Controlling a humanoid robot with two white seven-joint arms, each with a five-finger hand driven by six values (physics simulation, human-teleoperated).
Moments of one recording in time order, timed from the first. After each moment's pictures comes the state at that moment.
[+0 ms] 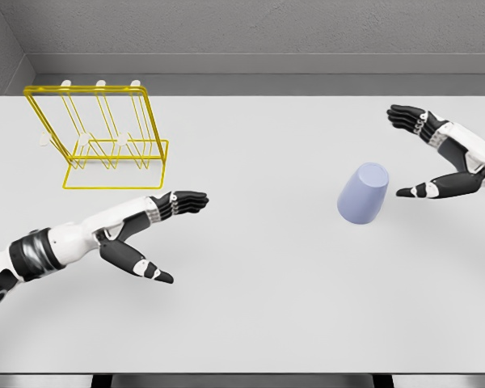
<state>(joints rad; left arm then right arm) -0.19 0.76 -0.51 -1.73 0.62 -0.24 -0.61 -0.43 -1.05 0.76 -1.45 -0.75 -0.61 0.31</state>
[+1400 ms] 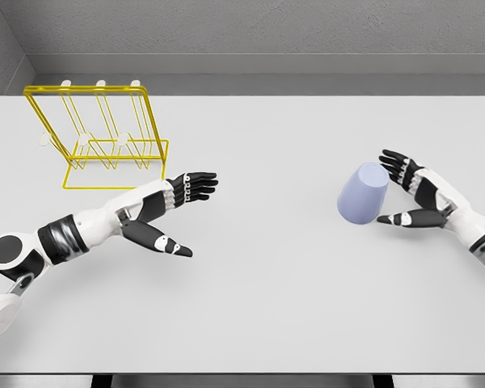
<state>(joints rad) -0.25 0.64 -0.51 -1.64 0.63 -0.06 -0.58 -0.33 -0.84 0.76 -1.22 -0.88 -0.47 0.31</state>
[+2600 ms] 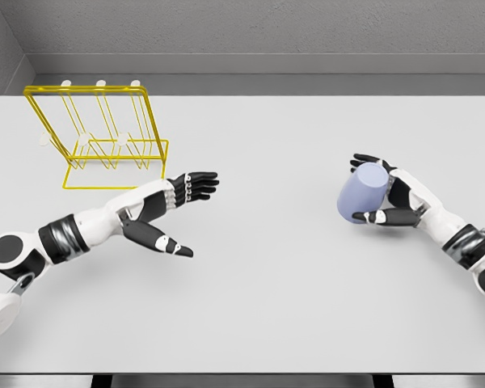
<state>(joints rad) -0.26 0.64 -0.51 -1.64 0.63 -0.06 -0.58 -0.36 -0.77 0.79 -1.22 -0.86 -0.47 0.31</state>
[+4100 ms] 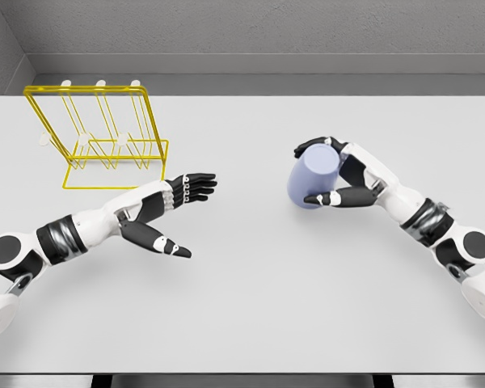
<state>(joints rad) -0.25 0.64 -0.51 -1.64 0.63 -0.06 -0.58 -0.46 -0.70 0.84 -1.39 -0.80 -0.51 0.31</state>
